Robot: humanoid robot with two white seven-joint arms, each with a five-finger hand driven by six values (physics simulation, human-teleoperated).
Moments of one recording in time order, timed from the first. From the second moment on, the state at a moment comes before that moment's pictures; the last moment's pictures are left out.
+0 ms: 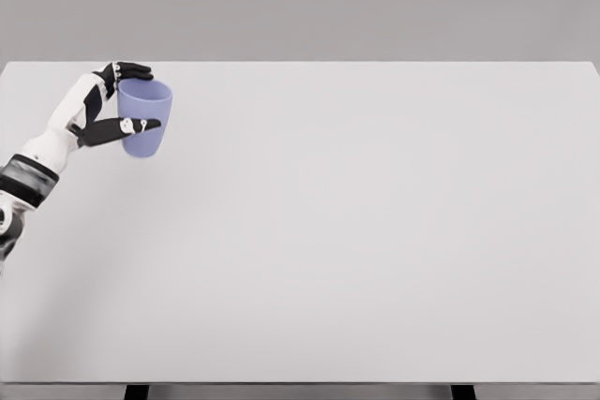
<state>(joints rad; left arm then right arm) -0.39 0.70 -0.54 -1.35 0.47 -0.34 -0.03 0.00 0.00 -0.20 0.05 -0.06 -0.07 0.09</state>
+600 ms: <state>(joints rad) -0.35 0.51 -0.37 -1.25 0.23 -0.38 -0.03 0.00 0.00 -0.20 0.05 -0.06 -0.07 0.09</state>
